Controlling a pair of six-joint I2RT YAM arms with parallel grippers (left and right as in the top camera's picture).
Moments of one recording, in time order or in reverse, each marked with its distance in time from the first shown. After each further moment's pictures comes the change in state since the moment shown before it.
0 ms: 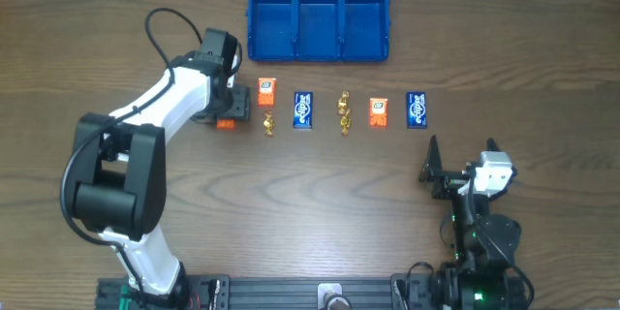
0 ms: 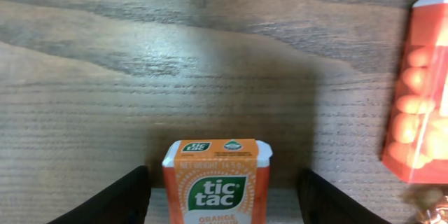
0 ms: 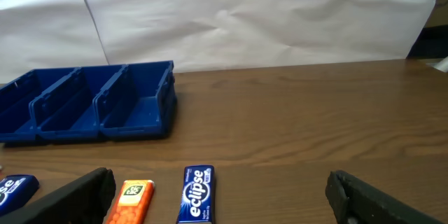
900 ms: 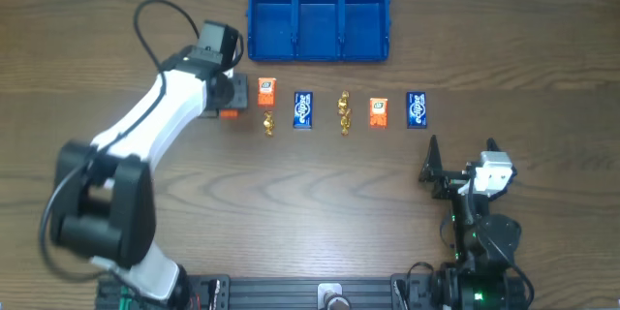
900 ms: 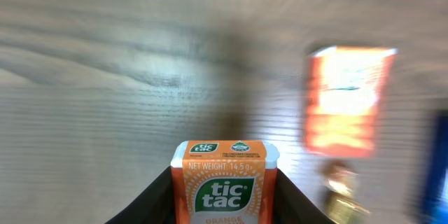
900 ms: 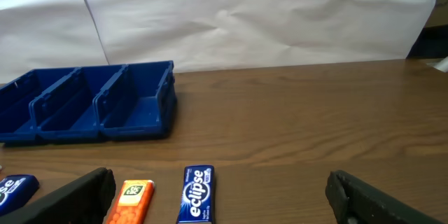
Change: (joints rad) left arm -0.043 -0.163 0.019 -0.027 -0.037 -0.081; right arm 0.000 0.000 0.000 0.000 0.000 0.000
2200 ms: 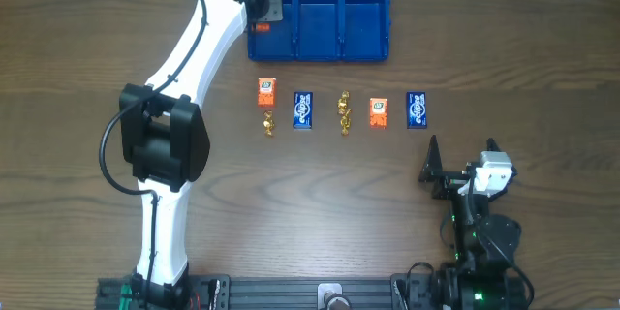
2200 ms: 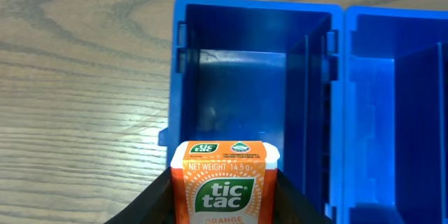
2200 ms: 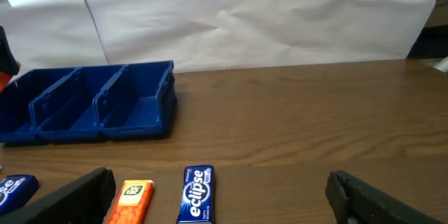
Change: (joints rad) left arm -0.055 0.523 0.901 -0.203 -0.062 -0.047; right arm 0.000 0.000 0.000 0.000 0.000 0.000
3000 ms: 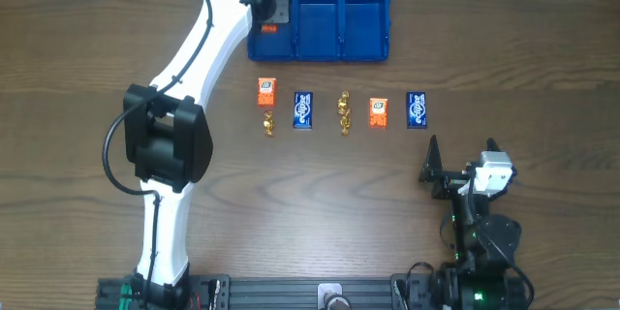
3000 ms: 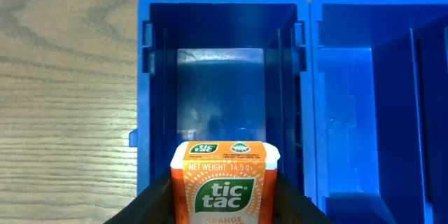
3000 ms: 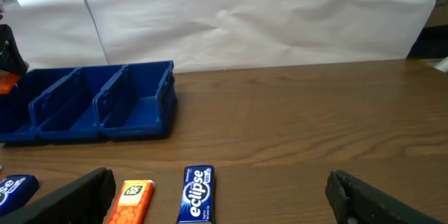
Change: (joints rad) left arm -0.018 0.003 0.000 0.011 0.021 0.034; right arm 0.000 0.000 0.000 0.000 0.000 0.000
